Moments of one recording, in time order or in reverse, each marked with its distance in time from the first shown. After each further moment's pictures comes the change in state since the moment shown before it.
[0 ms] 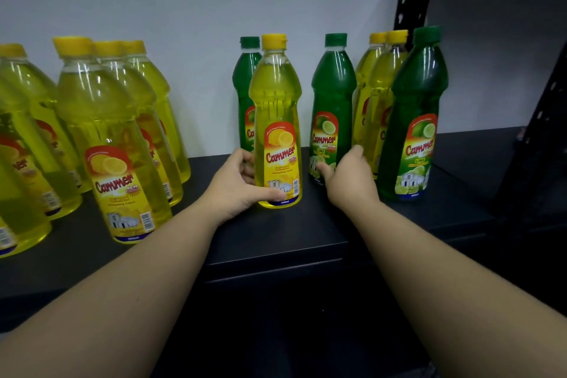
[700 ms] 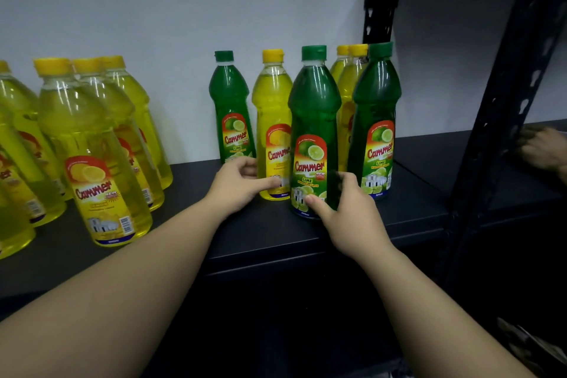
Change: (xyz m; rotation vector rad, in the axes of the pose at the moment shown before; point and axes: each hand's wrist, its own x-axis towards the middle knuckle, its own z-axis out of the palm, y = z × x) left_hand 0.012 0.022 0.042 -0.079 0.046 -0.035; right_hand -0.072 0.041 -0.069 0.171 -0.133 -0.131
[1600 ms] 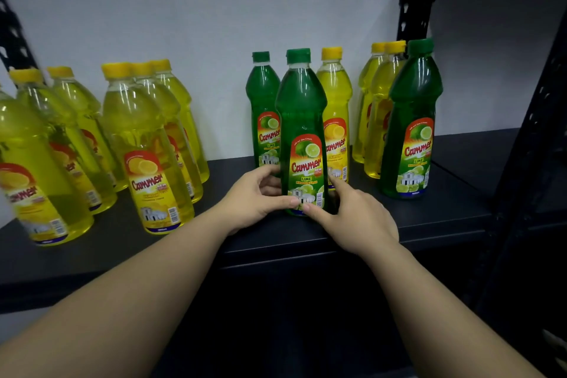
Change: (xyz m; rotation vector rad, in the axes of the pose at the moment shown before) left_hand -0.044 -0.003 -0.037 -0.032 -0.207 0.048; right_hand -0.001 -0.022 0.034 -0.387 -0.158 -0.085
